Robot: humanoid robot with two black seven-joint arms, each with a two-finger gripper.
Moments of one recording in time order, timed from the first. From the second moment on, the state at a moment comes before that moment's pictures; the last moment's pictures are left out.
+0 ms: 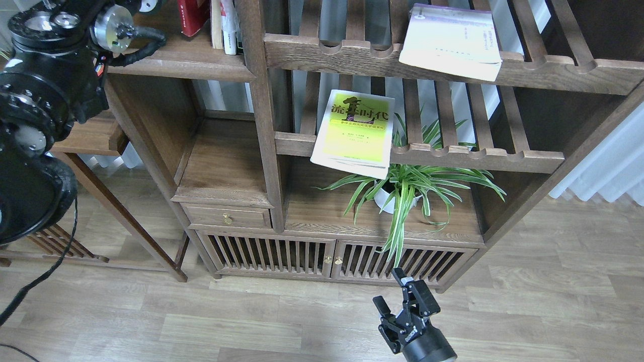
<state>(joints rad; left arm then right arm) -1.46 0.00 -0.27 0.00 0.21 -0.23 -0.09 -0.31 -0.04 1.07 1.11 0.58 0.58 -0.23</state>
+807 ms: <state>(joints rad) -1.52 0.00 -0.29 0.00 0.19 -0.19 -0.05 -0.31 -0.07 1.06 1.12 0.59 0.58 -0.23</state>
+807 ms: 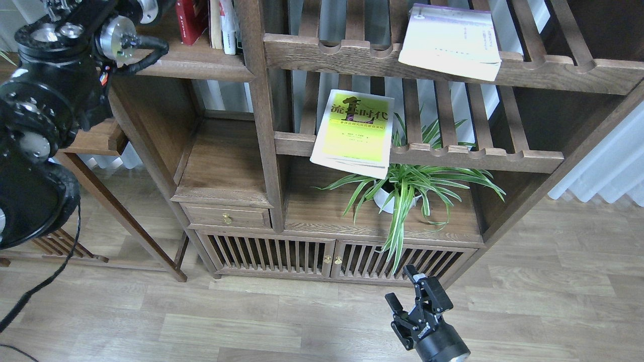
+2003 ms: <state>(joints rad) -1.48 0.76 -0.49 -0.97 -0.07 0.05 0.35 -0.42 -0.09 1.05 1.19 0.58 0.58 -0.23</state>
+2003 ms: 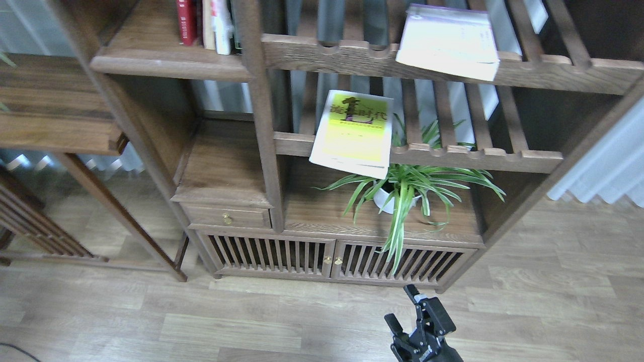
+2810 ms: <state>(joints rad) -0.76 0.88 -0.72 -1.03 -0.45 -0.49 0.36 -0.46 -0.03 1.04 1.20 0.57 0.58 -0.23</state>
